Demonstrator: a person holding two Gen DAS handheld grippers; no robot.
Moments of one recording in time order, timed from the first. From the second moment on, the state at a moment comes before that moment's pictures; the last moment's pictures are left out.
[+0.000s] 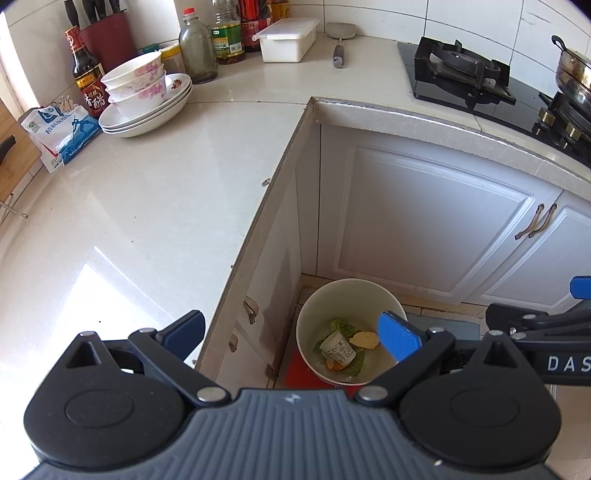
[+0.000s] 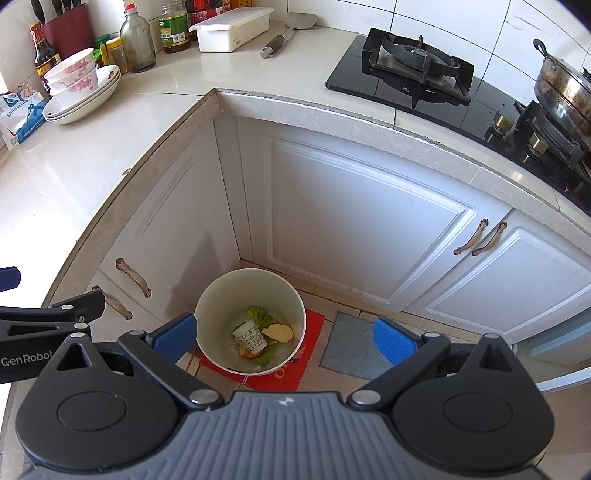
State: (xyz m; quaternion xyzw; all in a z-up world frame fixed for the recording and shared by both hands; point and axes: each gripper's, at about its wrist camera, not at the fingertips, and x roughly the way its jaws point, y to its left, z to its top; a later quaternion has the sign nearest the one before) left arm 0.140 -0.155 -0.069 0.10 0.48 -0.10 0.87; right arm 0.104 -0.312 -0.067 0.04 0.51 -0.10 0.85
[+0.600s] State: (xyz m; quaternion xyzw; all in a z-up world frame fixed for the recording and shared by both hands) left arm 0.140 -0.155 -0.068 0.10 0.48 -0.10 0.87; right arm 0.107 -0.314 -0.065 0.04 0.51 -0.10 0.85
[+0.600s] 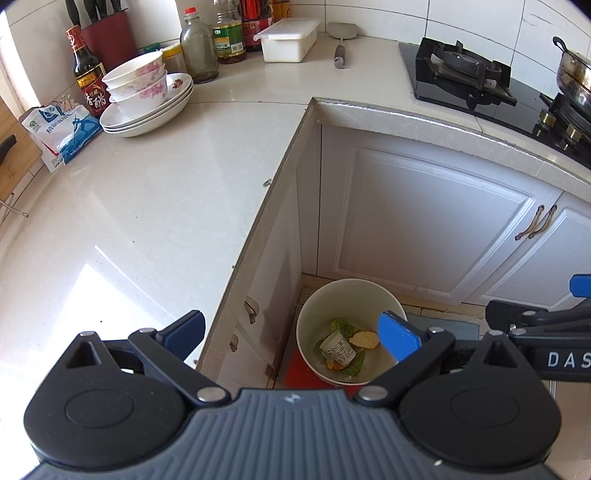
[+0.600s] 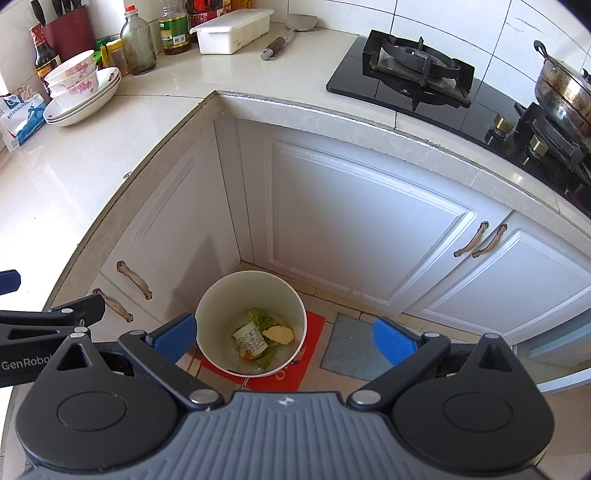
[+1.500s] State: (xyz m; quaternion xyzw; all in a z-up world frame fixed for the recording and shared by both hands) left arm 0.140 -0.158 -0.068 0.10 0.48 -0.10 0.87; right arm 0.109 -0.316 -0.064 0.03 0.51 -0.10 0.86
